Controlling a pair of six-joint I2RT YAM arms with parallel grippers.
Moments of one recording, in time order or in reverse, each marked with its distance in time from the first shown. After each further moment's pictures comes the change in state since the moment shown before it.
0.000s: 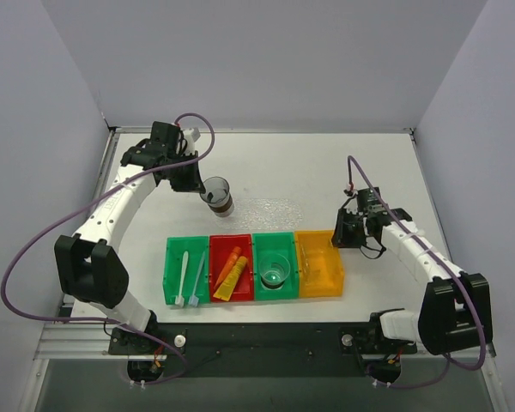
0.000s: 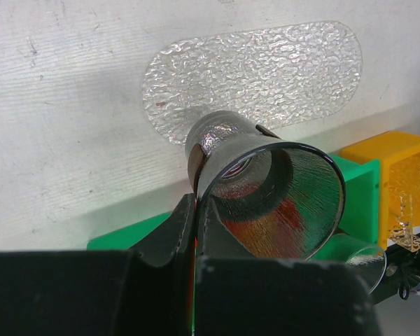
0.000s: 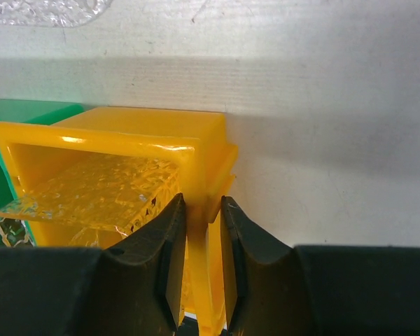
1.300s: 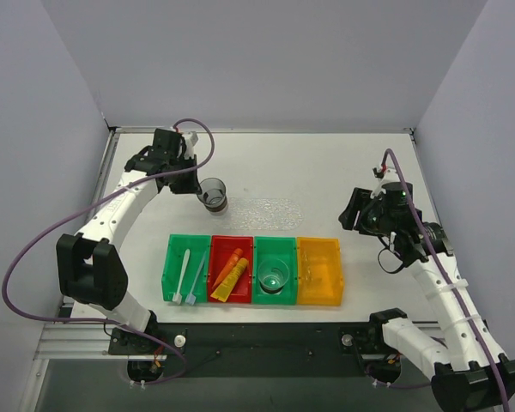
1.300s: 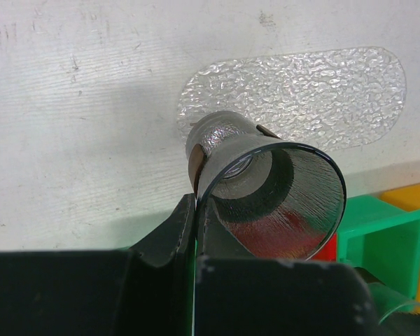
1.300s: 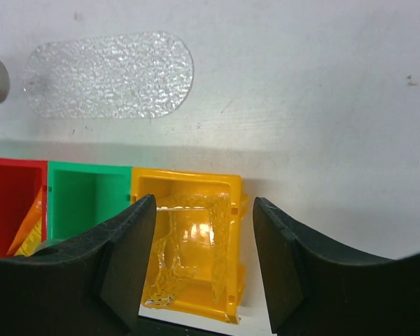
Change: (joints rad) left arm -0.001 -0.011 -0.105 0.132 -0.095 0.005; right arm 0.048 -0.380 0.150 -0.151 0.168 0.085
